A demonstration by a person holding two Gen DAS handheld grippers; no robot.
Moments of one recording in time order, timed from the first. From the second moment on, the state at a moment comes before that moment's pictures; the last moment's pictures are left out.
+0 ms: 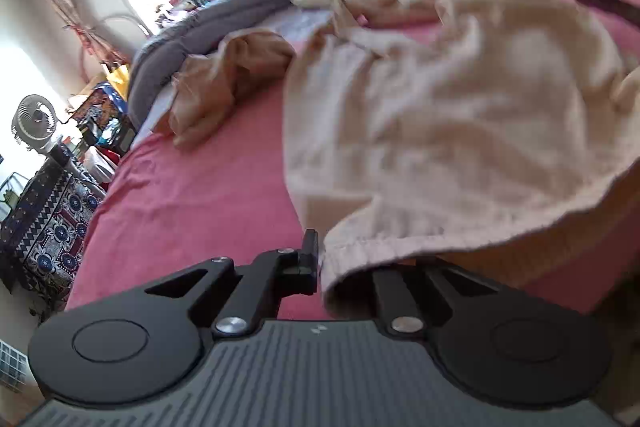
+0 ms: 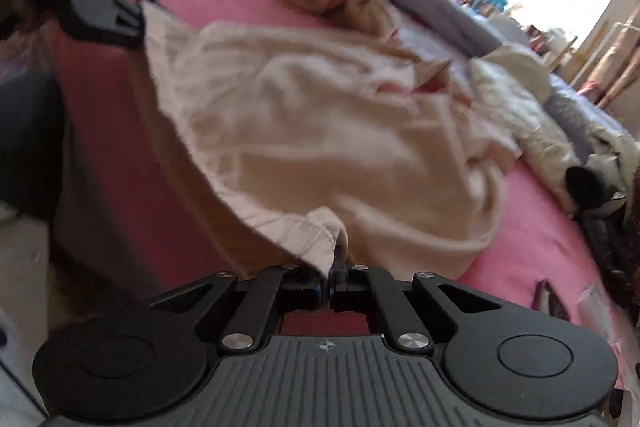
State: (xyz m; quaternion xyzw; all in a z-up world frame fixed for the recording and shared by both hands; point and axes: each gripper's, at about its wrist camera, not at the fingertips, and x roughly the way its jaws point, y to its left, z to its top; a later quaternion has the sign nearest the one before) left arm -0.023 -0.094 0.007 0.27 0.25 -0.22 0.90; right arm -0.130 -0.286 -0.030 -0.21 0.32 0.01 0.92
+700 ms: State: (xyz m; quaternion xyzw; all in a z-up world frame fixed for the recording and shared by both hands) left arm 0.013 -0.111 0.179 0.15 0.04 -0.17 0.97; right arm -0.122 -0.312 0.158 -0.22 -0.04 -0.14 0.96
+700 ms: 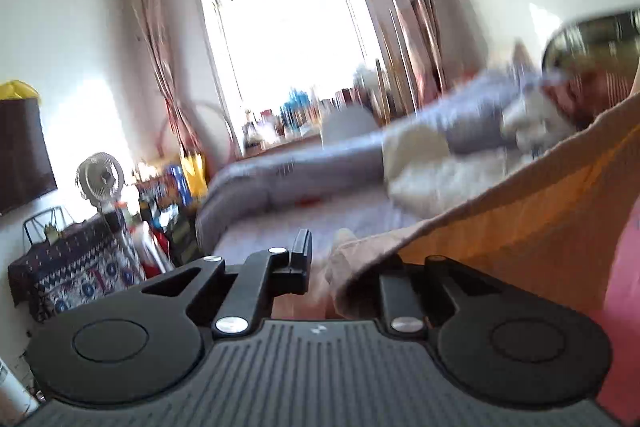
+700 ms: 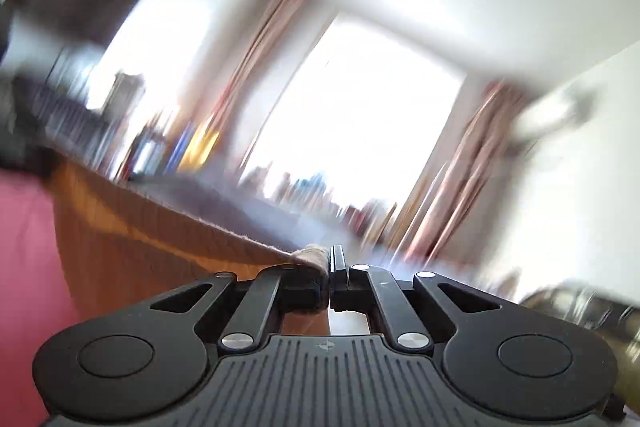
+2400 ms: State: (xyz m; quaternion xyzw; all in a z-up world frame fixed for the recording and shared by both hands) left arm -0.059 -0.087 -0.044 0.33 0.27 -0.23 0.88; right arm -0.199 -0.287 -0.082 -0.09 0.36 -0.20 0.91
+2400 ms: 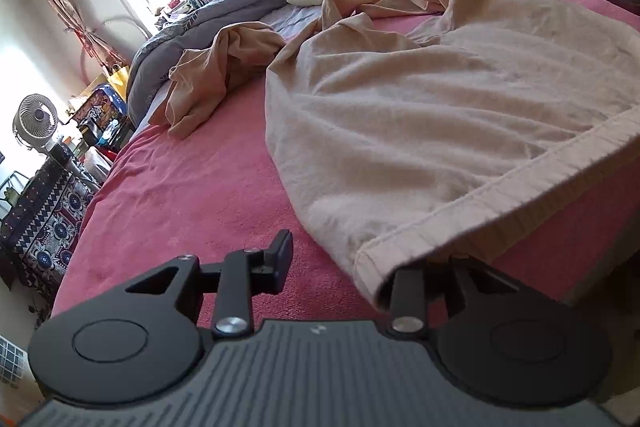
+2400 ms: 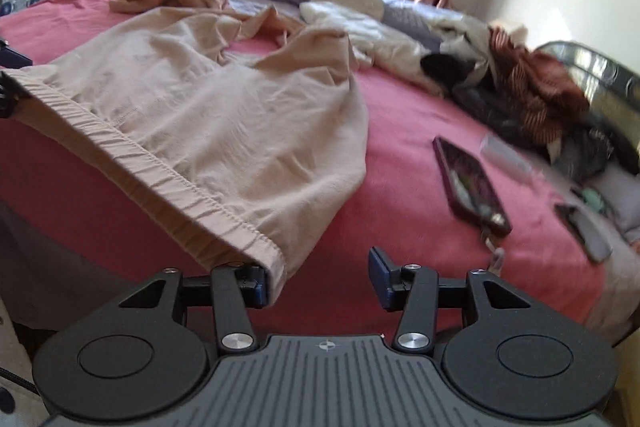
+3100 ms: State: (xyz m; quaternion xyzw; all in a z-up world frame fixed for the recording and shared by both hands) left arm -0.077 -0.077 -0.037 0.37 0.25 -0.24 0.86; right arm -0.213 -0.299 -0.074 -0.16 0.37 -0.01 0.91
